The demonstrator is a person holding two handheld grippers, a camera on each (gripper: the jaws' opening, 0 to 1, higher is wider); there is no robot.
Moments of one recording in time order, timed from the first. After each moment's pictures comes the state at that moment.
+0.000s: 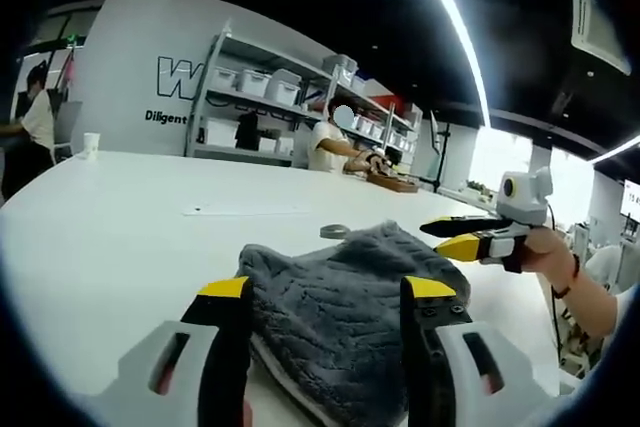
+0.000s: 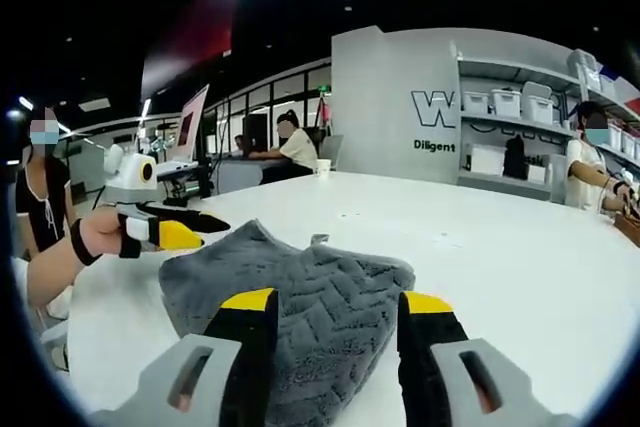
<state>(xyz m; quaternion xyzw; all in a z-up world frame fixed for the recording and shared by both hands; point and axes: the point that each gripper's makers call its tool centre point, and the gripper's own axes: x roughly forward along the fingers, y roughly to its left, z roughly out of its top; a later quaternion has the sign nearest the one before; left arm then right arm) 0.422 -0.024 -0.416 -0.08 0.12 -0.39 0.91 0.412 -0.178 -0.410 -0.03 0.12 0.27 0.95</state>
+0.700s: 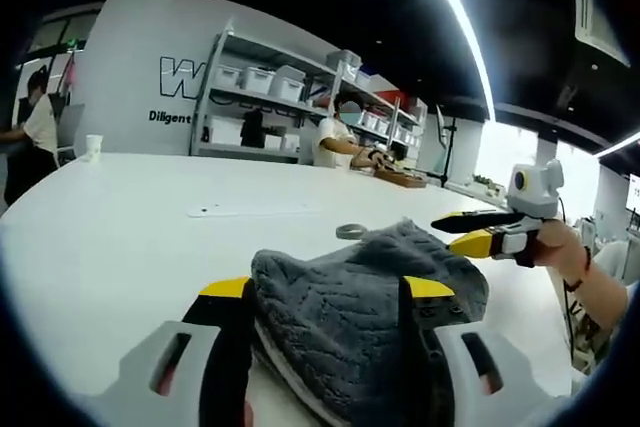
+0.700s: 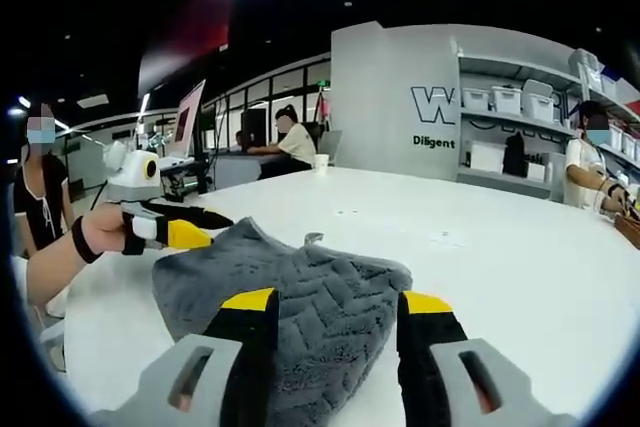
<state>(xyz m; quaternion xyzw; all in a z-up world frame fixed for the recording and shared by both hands) 0.435 -0.025 -0.424 -0.07 0.13 -0.38 0.92 0.428 -0.182 -0.411 -0.04 0.13 0.27 0.95</state>
